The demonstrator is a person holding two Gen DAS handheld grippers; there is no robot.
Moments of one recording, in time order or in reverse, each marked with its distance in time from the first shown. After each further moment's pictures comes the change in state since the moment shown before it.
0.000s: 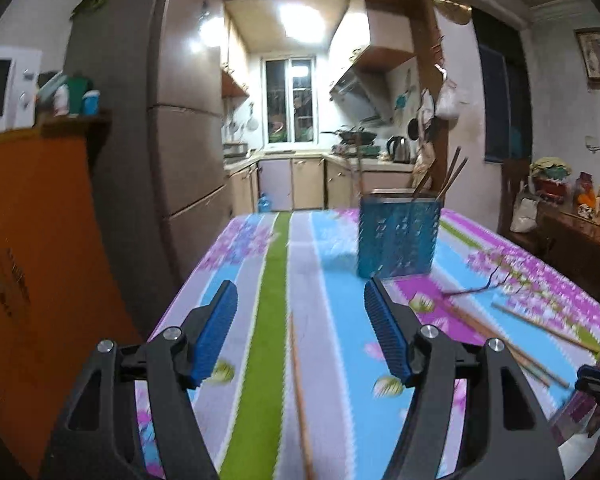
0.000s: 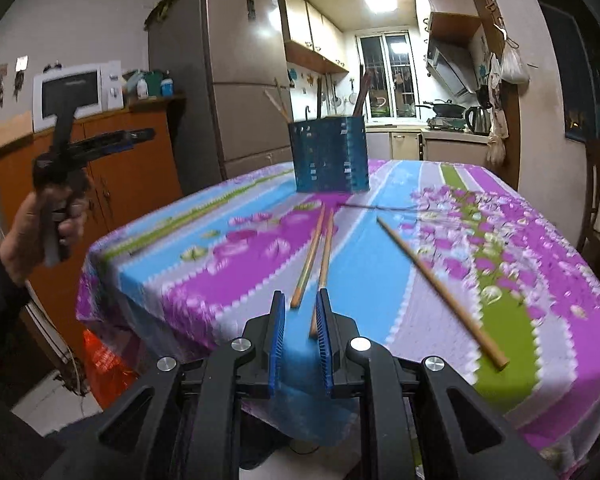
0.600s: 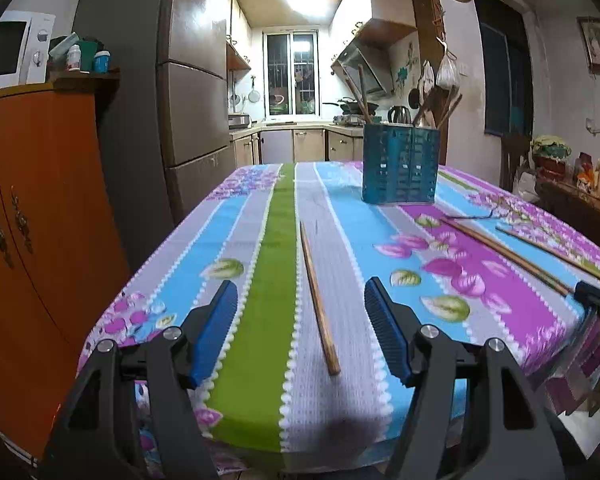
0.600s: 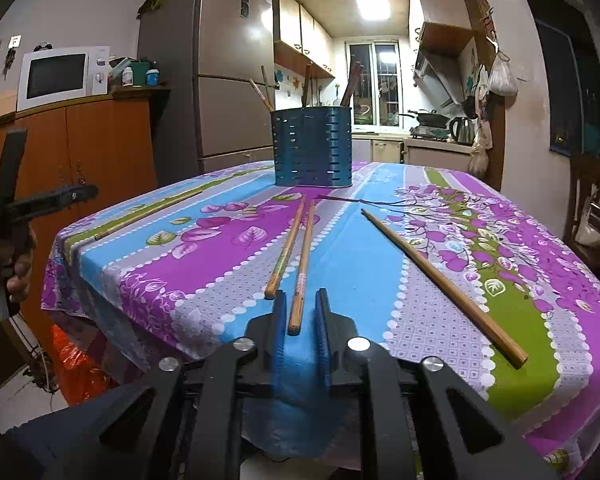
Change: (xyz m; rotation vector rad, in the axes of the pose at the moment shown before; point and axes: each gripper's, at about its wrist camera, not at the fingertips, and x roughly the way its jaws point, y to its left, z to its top) left arm -0.017 0.015 -0.087 0.003 0.084 -0.005; right arm 0.020 -0.002 -0.010 -0.022 -0.038 -0.091
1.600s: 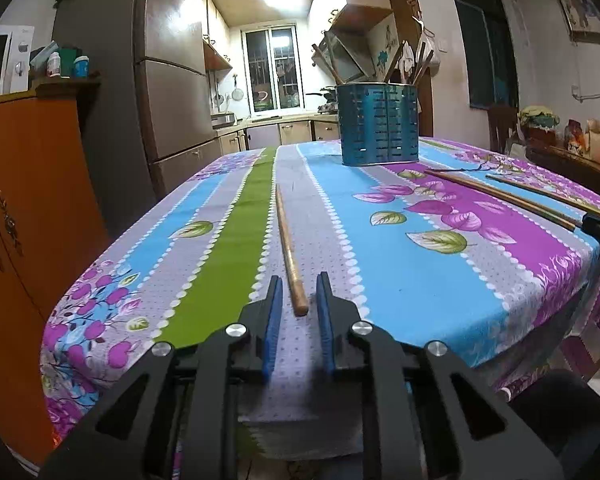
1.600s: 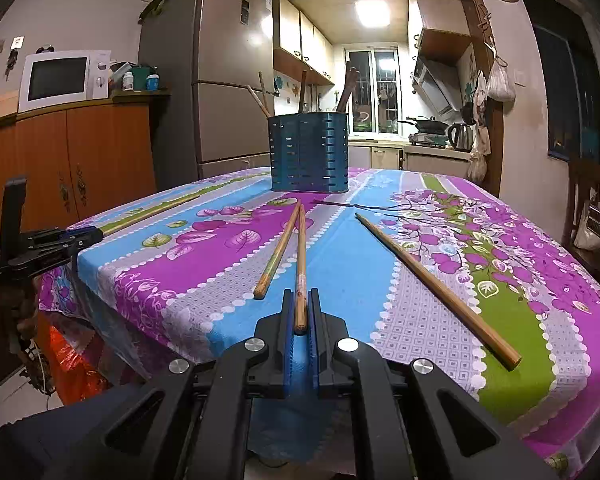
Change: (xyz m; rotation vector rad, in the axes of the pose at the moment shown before) left arm 0.016 -0.023 -0.044 0.081 0.004 -0.013; right arm -0.001 -0.005 -0.003 -0.014 -0.029 0.007
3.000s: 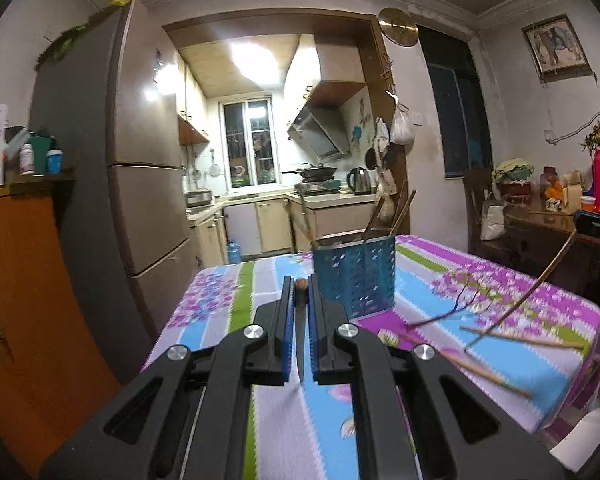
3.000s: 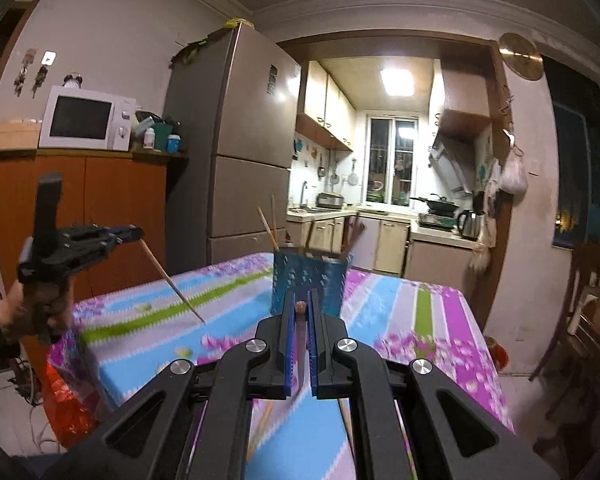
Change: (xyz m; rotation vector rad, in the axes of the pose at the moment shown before) left arm -0.014 -0.013 0.168 0.051 -0.253 -0.098; right arm -0.047 -0.010 0.166 -0.128 -0.207 0.031
